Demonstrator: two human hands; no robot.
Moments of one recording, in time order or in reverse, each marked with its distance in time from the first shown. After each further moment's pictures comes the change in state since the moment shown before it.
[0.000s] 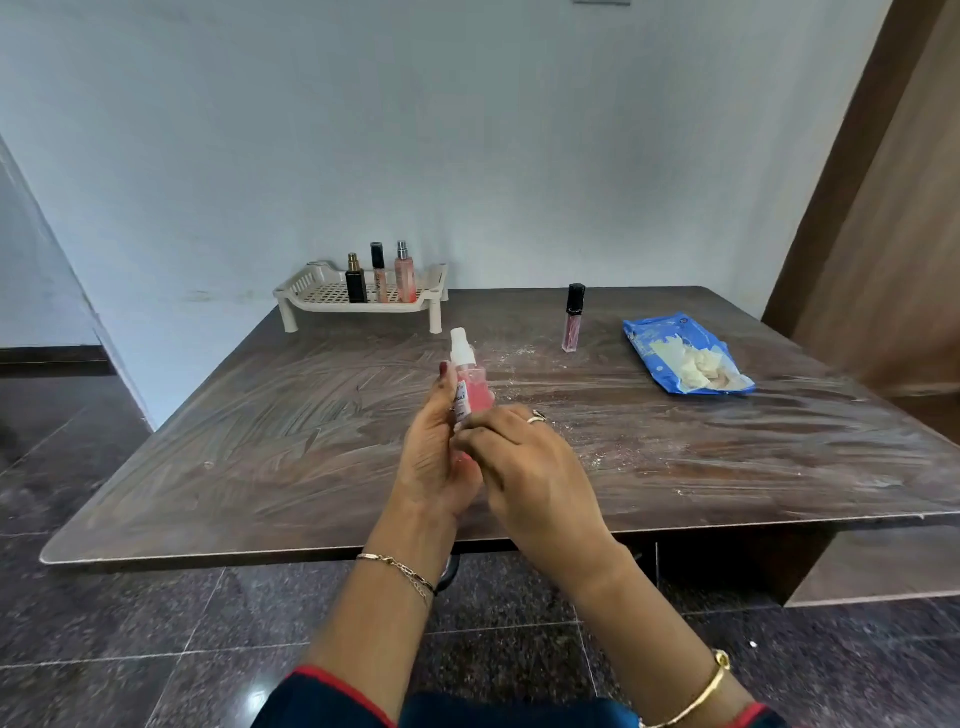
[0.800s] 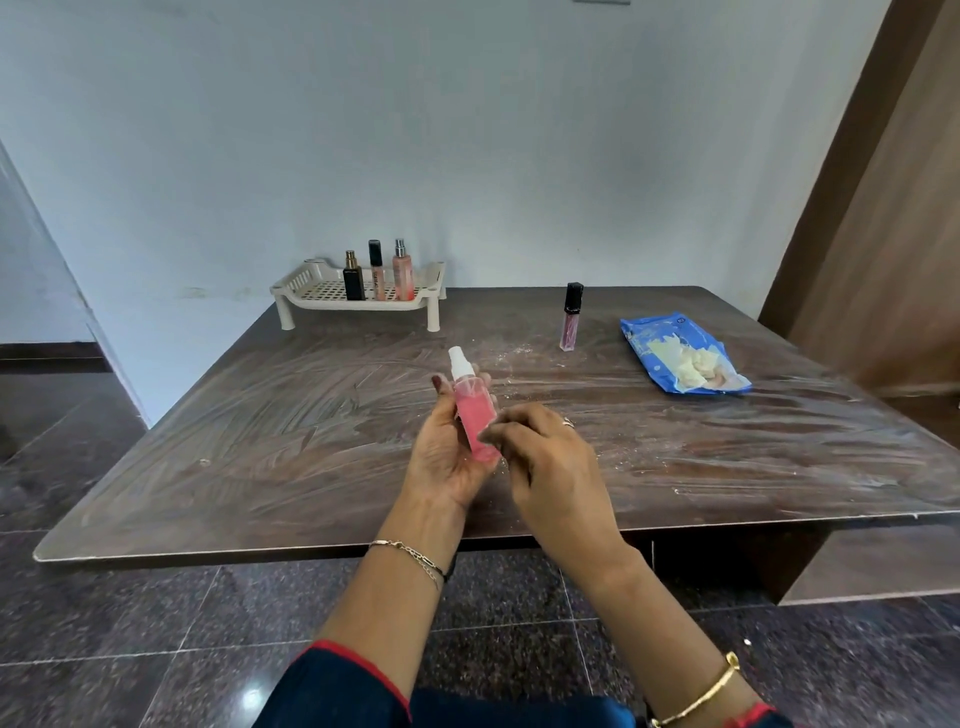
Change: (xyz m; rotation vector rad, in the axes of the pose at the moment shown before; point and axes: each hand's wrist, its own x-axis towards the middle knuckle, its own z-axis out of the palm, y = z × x) left_hand 0.011 -0.007 0.009 -0.204 0.160 0.010; right_hand -0.012 0.020 0.003 0.051 0.034 0.191
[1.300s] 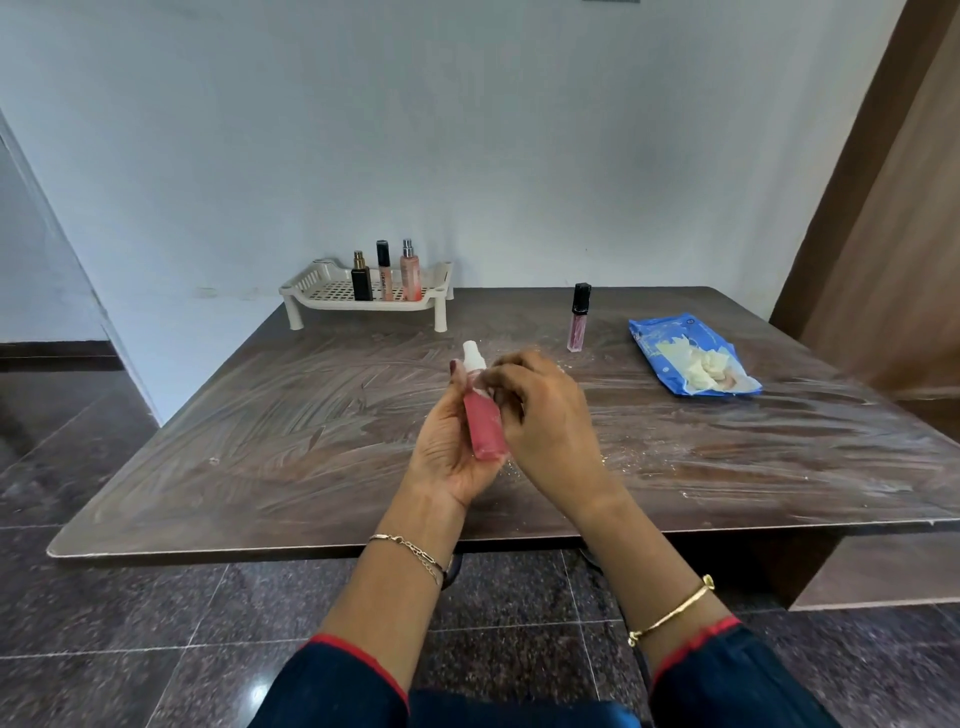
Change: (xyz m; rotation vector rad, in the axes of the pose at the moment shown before) left_hand 0.000 0.007 -0.002 0.067 -0.208 -0.099; right_hand 0.050 -0.004 -0.001 0.074 0.023 0.062
